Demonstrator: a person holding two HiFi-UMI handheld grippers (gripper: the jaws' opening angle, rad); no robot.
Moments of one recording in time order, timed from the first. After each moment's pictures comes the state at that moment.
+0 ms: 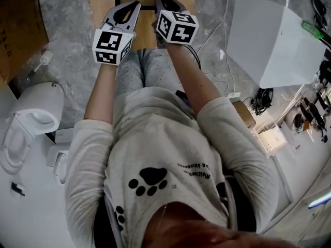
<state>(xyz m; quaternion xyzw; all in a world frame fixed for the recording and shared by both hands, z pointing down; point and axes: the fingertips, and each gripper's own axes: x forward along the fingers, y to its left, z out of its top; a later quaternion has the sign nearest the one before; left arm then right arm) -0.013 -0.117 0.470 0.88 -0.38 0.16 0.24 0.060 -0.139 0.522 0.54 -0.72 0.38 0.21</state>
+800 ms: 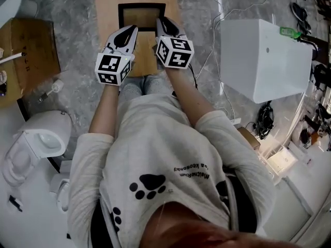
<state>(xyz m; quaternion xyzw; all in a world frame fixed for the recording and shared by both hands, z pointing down) -0.019 -0.120 0.350 0.89 -0.41 0.10 0.19 0.071 -0.150 0.379 0.58 -0.75 0.28 0.14</state>
